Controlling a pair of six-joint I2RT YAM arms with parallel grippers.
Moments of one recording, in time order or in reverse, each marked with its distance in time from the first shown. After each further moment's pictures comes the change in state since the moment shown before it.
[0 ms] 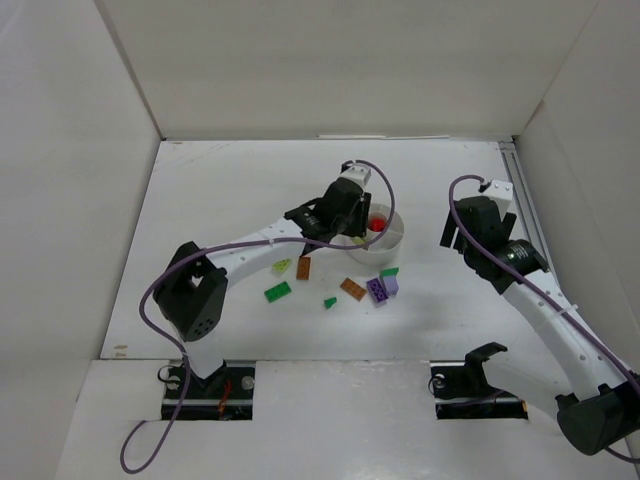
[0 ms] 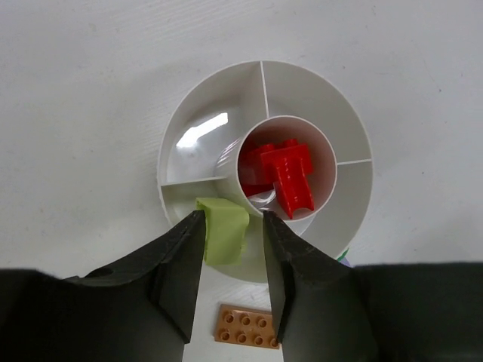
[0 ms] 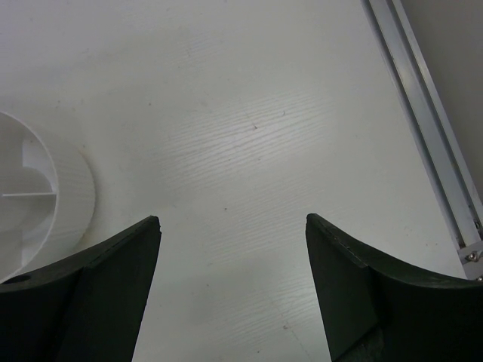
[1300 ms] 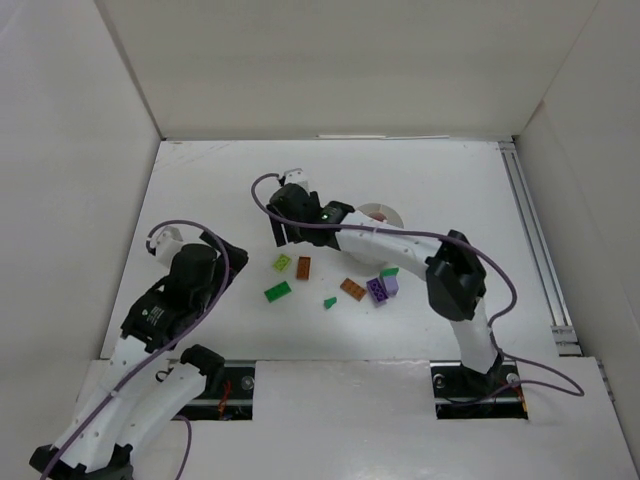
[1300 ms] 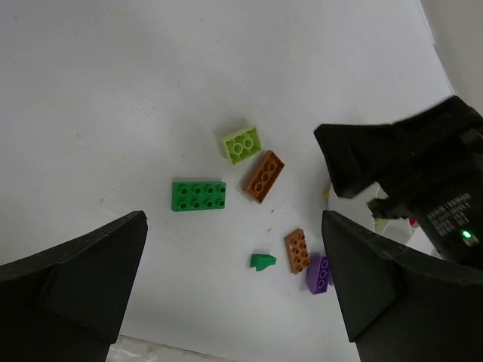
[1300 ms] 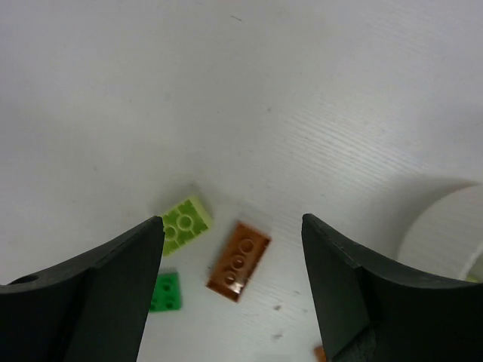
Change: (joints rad) left arm 0.360 -1.106 -0.523 -0.691 -0.188 -0.728; right arm 0.579 1.025 0.752 0.246 -0.236 -0.042
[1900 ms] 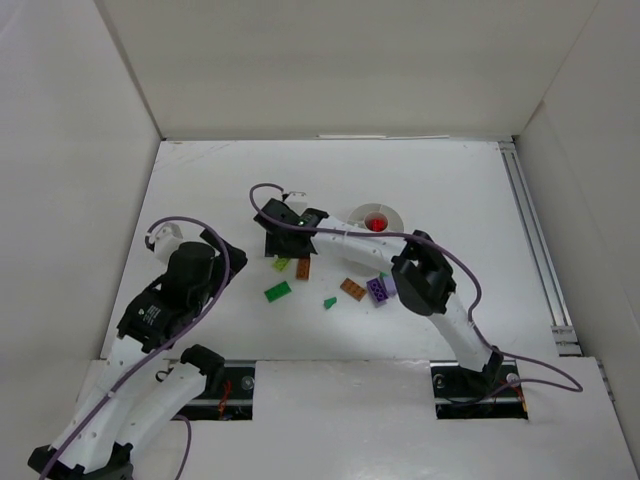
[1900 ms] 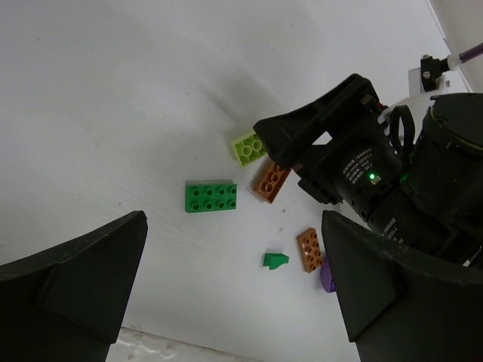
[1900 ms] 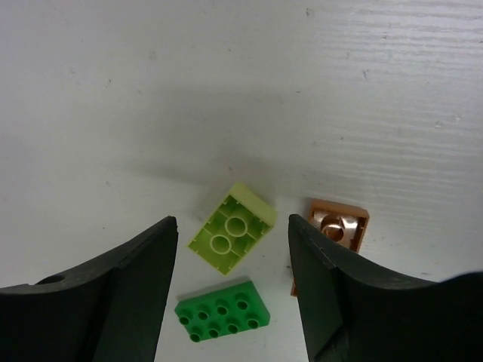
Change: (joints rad) left arm 0.000 -0.001 0.064 -0.064 -0.027 0.050; right arm 0.031 0.277 0.249 -0.223 -0.028 0.504
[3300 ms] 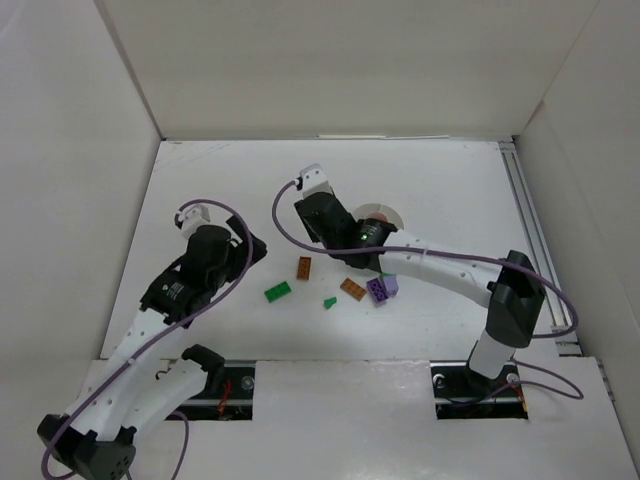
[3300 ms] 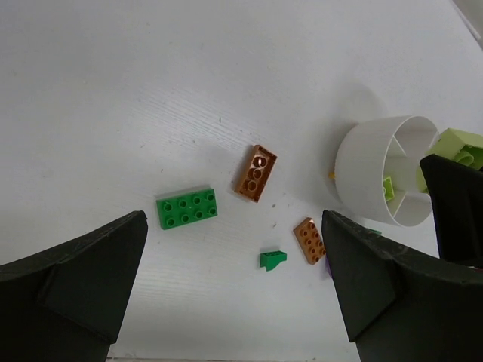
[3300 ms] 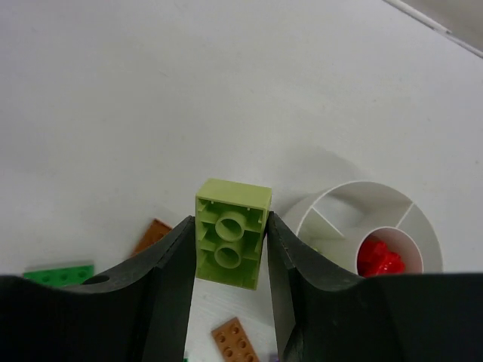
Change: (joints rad) left arm 0.000 0.106 -0.039 0.207 0.107 0.156; right arm 0.029 -0.576 -0.500 0.409 0.266 -0.741
